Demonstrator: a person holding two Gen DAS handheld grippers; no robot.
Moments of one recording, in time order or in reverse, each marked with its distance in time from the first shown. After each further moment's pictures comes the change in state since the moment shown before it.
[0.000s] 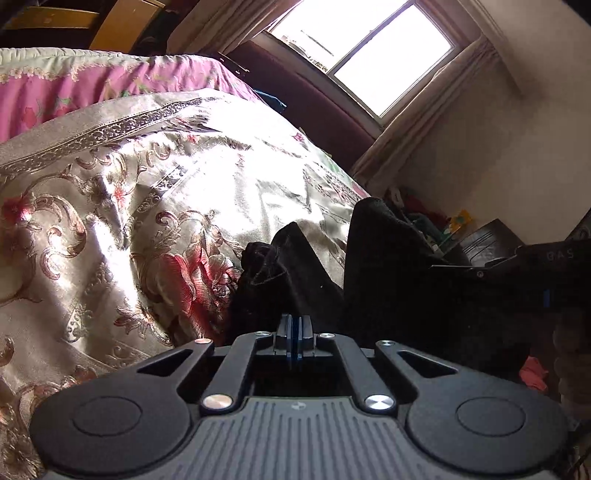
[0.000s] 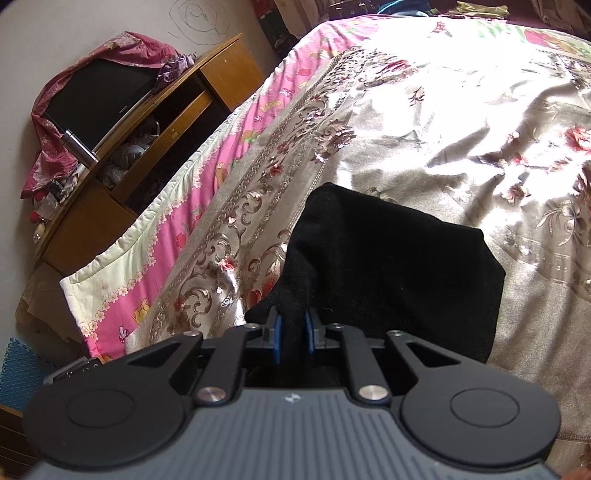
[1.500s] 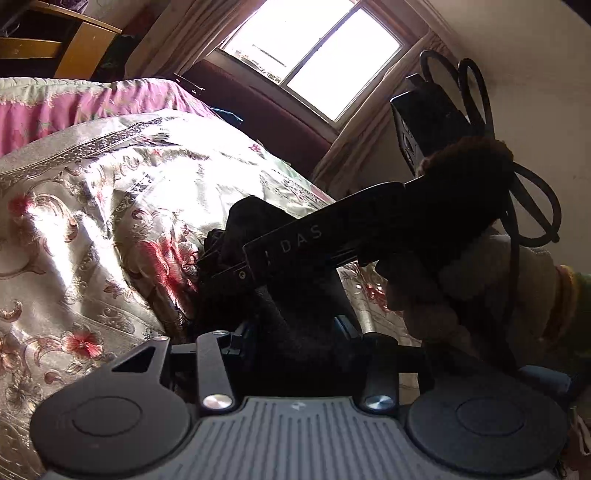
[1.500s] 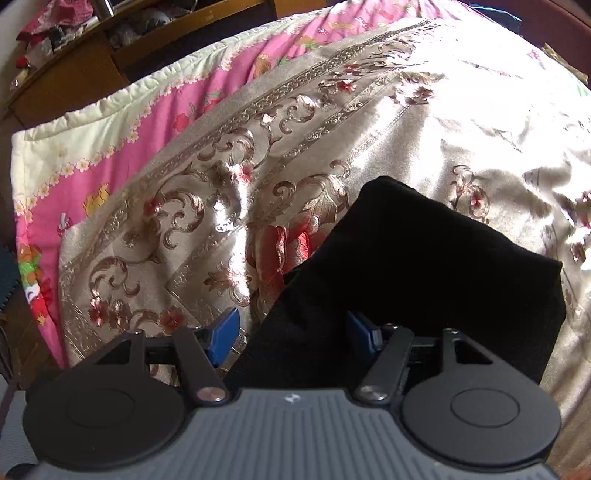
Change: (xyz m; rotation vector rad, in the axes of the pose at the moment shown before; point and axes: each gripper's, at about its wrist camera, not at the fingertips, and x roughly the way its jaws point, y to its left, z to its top) left arm -0.048 -0.019 -0.045 0.139 -0.022 -0.105; right arm 0.118 0.077 -0.021 -0.403 0.242 -0.226
